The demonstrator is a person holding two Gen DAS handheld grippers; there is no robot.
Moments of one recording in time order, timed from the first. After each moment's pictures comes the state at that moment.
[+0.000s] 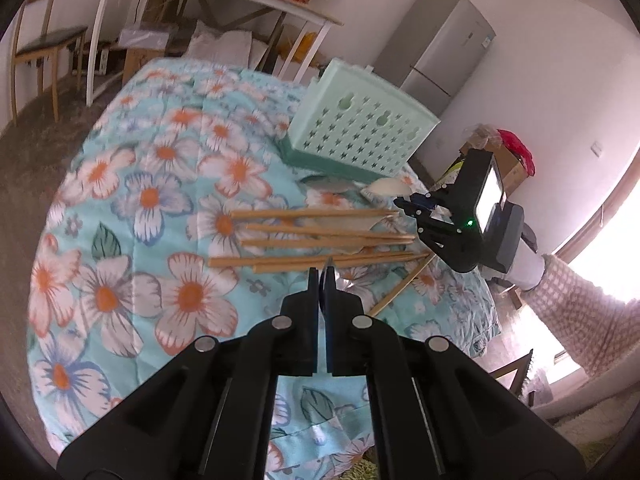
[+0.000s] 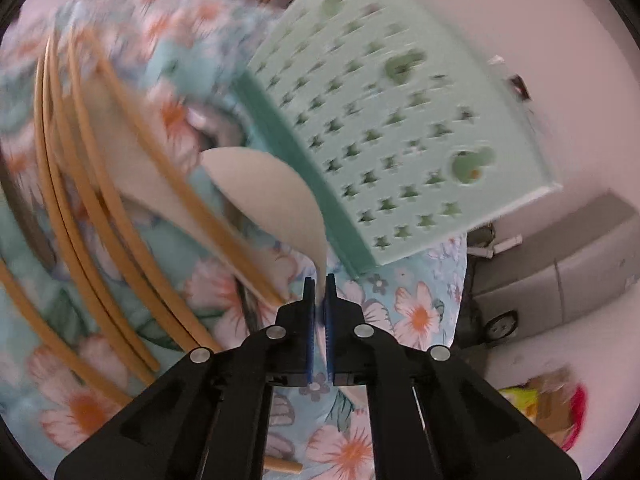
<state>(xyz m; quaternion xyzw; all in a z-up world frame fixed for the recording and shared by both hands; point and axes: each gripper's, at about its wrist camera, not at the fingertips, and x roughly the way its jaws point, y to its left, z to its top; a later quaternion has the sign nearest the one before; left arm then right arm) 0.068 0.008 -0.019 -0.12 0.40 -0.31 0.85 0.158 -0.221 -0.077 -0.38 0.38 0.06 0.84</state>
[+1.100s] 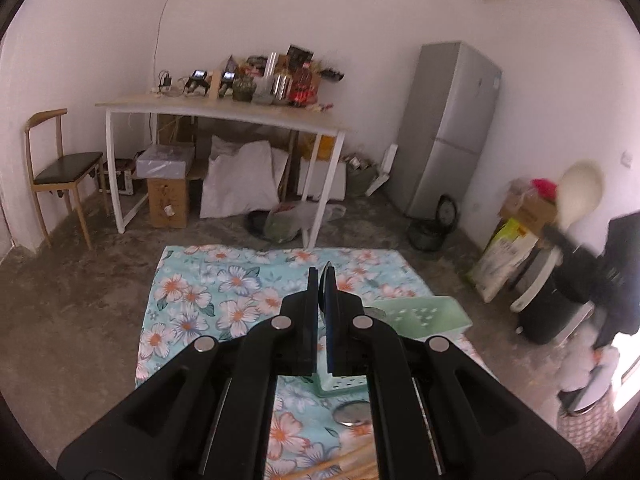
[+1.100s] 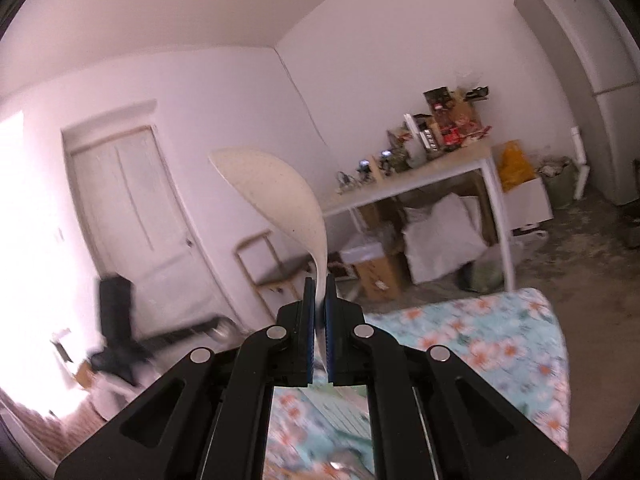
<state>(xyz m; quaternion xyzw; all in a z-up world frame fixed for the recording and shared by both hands) 0.220 -0.042 0.150 -0.05 0.27 -0.24 0.93 0.156 -0.334 0.148 0.21 0.12 0.22 0.94</state>
